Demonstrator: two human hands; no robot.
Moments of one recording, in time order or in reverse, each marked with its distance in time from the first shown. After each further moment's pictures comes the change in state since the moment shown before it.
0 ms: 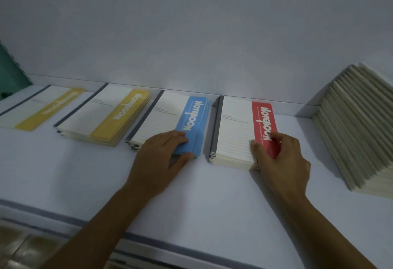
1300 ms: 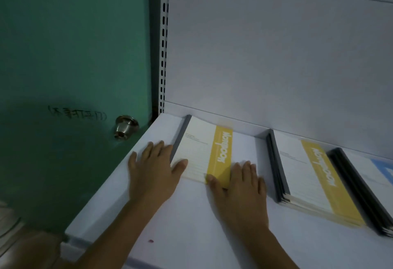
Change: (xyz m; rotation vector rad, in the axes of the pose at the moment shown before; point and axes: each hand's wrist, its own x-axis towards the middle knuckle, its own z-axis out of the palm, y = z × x) left_hand -0.058 -0.445 -0.189 0.193 -0.101 -0.522; right_hand -0.154 -0.357 0.385 -0.517 -0.273 -0.257
